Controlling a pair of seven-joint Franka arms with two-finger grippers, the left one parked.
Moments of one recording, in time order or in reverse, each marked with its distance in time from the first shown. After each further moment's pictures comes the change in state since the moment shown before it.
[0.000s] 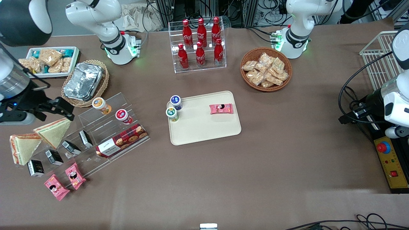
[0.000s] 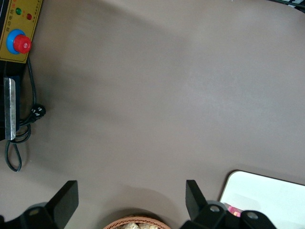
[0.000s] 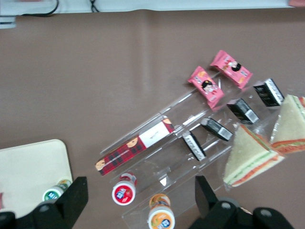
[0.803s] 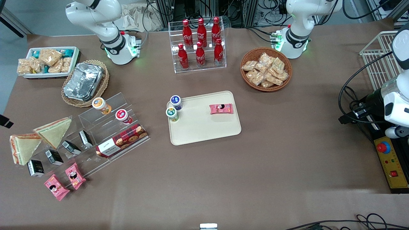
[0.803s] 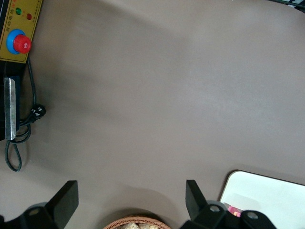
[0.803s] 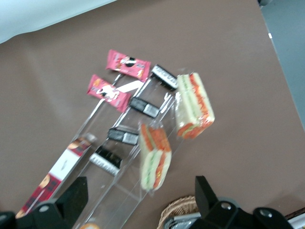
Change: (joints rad) arm -0.039 0.081 -0.326 -0.005 0.000 0.055 -0.023
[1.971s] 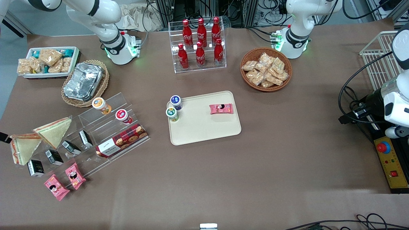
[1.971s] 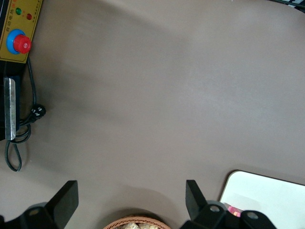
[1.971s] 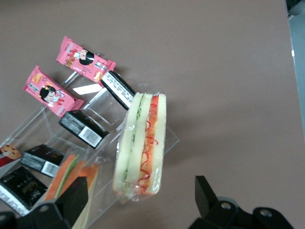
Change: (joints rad) arm -0.229 0.250 -0.005 -0.011 0.200 0.194 -0.471
